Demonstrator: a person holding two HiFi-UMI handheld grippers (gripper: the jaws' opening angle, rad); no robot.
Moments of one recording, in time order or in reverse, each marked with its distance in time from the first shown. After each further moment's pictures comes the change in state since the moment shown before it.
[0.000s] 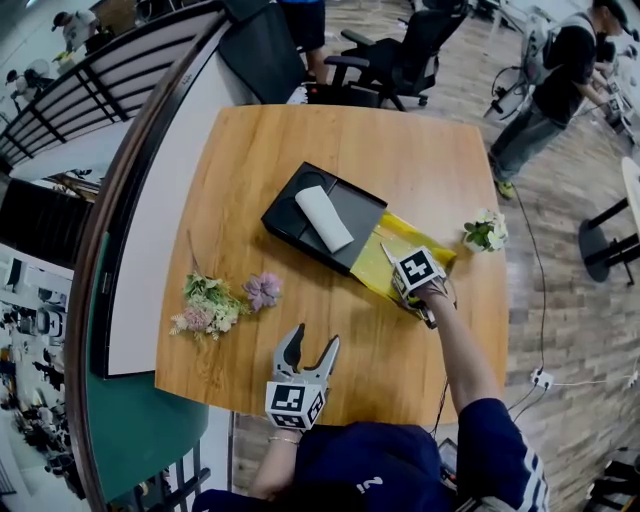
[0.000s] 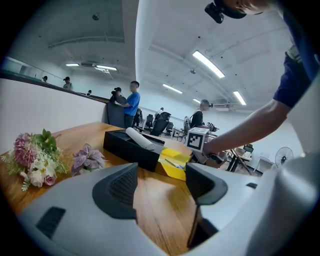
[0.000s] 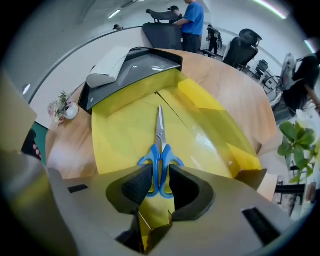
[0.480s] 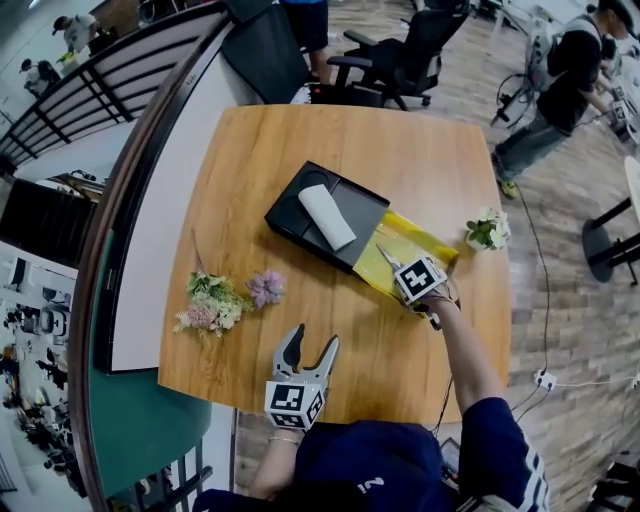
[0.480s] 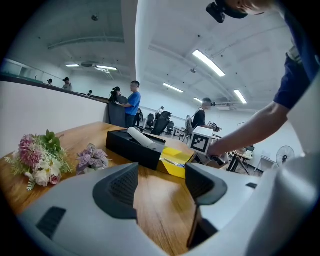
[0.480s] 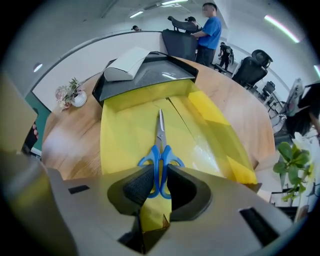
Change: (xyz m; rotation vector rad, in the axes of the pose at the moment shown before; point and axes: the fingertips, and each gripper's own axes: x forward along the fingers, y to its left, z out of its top) left arm -0.009 0.001 0.000 0.002 0.009 0.014; right arm -0.012 0.003 0.000 -0.145 -0.057 -0.062
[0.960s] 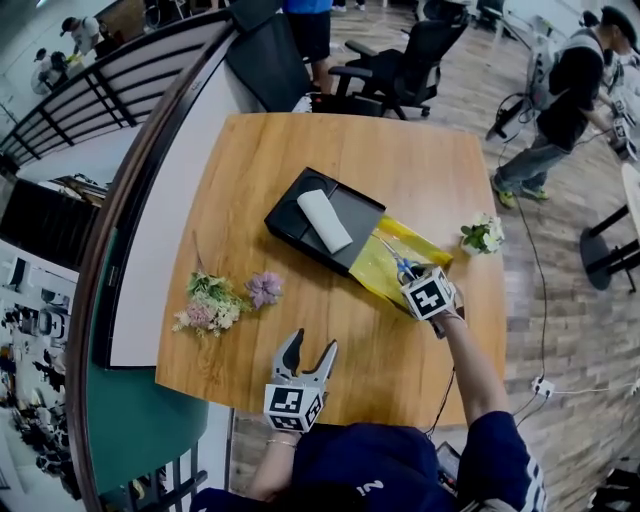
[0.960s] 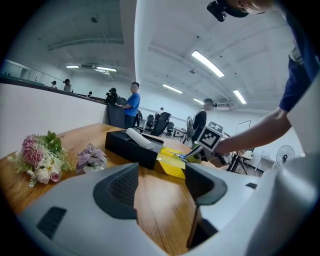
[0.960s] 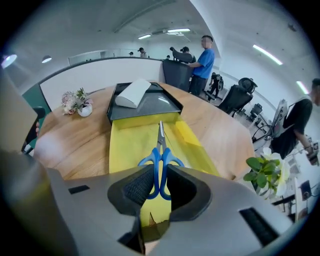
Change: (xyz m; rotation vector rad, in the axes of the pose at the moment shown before) left arm -0.008 -0.012 -0.003 0.008 -0.008 0.000; right arm -0.042 -0.007 0.005 -0.028 -0.244 -0.078
